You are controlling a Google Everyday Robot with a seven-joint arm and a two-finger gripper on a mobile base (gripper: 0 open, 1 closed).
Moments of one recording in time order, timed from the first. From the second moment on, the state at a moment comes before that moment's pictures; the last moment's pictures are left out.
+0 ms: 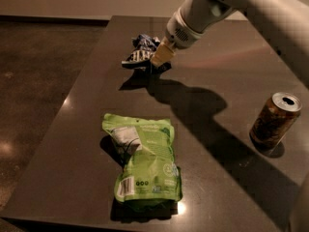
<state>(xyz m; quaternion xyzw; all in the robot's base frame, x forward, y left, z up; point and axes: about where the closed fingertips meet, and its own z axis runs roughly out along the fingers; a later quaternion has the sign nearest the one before) 0.653 -0.019 0.909 -0.53 0.79 0.14 0.27</state>
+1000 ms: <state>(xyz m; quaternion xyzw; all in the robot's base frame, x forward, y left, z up) 0.543 -0.044 0.917 -0.62 0.72 0.19 0.24</state>
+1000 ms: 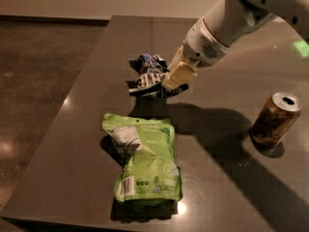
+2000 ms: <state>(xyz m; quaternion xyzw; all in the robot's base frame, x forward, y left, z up) 0.506 -0.033 0.908 -0.65 0.69 0.21 0.22</state>
